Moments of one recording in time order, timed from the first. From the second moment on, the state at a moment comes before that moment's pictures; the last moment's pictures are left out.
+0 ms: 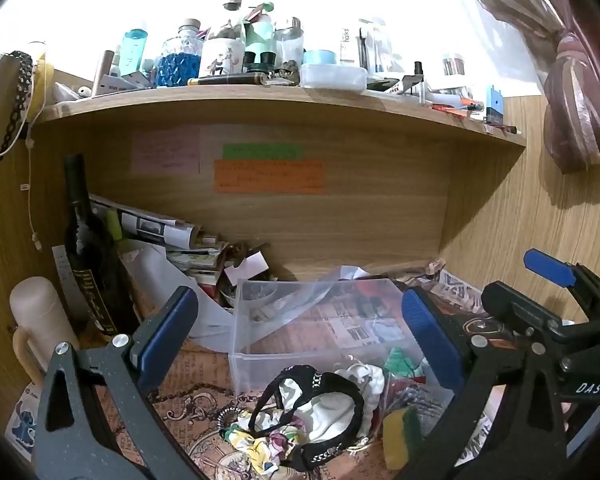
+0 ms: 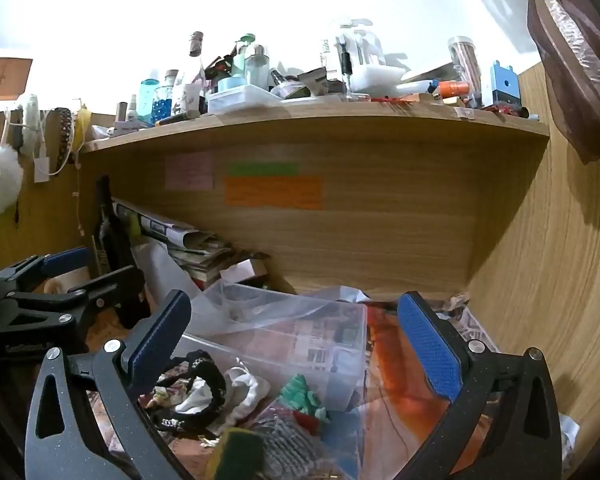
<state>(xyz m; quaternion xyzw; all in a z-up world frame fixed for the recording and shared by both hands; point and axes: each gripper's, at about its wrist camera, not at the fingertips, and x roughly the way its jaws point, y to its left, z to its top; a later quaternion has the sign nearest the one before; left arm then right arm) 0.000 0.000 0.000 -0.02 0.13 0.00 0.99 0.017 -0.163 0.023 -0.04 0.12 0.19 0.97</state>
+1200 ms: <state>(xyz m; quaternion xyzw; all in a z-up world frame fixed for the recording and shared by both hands) -0.001 0.001 0.004 -0.02 0.13 0.00 0.99 0.019 -0.160 0.023 -0.02 0.13 0.19 0.97</state>
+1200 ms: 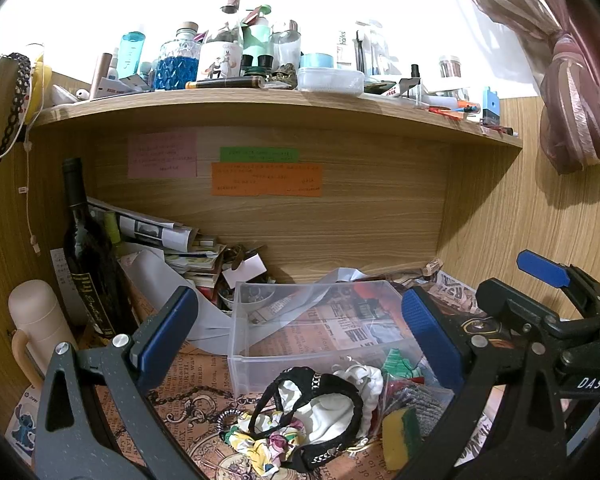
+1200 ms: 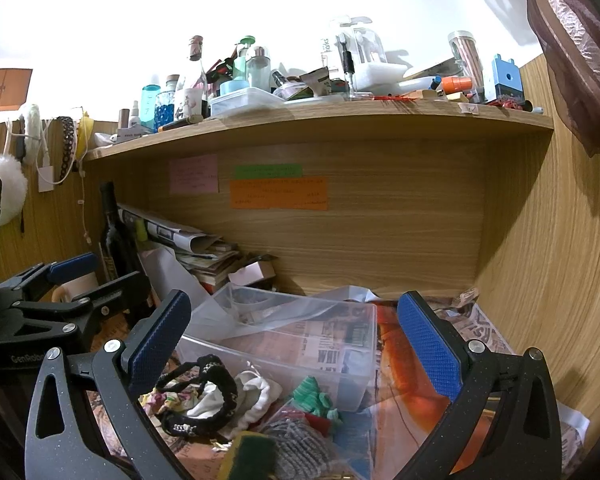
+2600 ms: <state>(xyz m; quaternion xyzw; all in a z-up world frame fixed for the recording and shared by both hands) -0.002 0.001 0.004 -0.02 0.13 0.00 0.99 0.015 -0.157 0.024 -0.01 0.13 0.20 0.97</state>
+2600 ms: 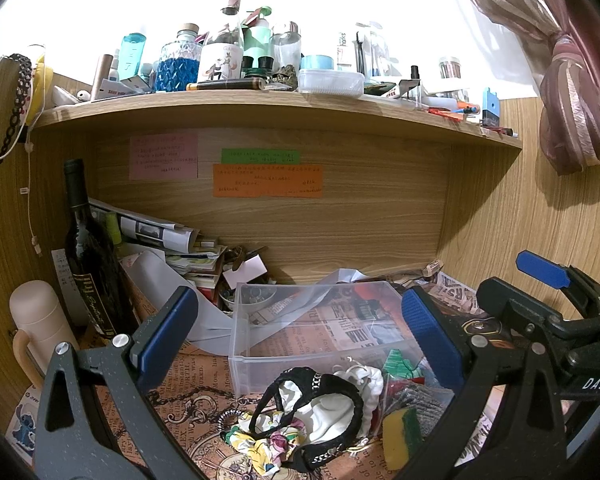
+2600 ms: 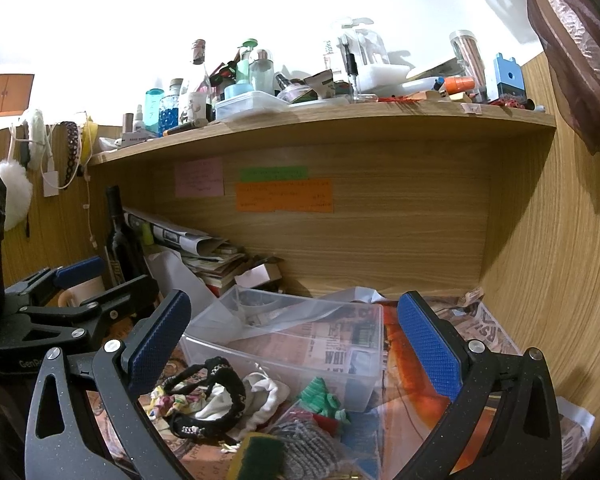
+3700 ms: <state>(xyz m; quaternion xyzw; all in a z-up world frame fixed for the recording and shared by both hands) 0.025 0.019 -0.069 -0.03 0.26 -0.01 0.96 0.040 -0.164 -0.045 -0.02 0.27 0.23 0.93</state>
